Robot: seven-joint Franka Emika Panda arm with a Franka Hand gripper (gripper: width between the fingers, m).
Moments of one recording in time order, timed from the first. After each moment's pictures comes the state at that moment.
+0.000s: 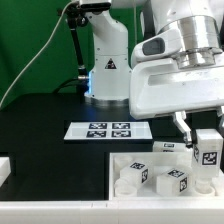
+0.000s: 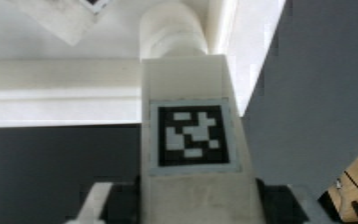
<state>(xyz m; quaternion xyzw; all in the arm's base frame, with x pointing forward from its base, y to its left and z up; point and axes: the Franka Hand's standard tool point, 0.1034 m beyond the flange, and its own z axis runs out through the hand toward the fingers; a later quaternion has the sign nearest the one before) 0.652 0.145 0.104 -0.96 -0.04 -0.26 0.05</state>
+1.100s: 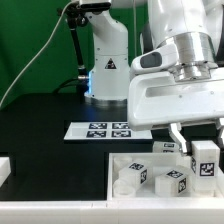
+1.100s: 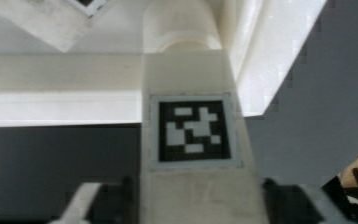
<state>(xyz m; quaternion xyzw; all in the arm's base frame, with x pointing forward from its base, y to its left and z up) 0.652 0.140 0.089 -0.95 -0.04 -0.32 0.04</state>
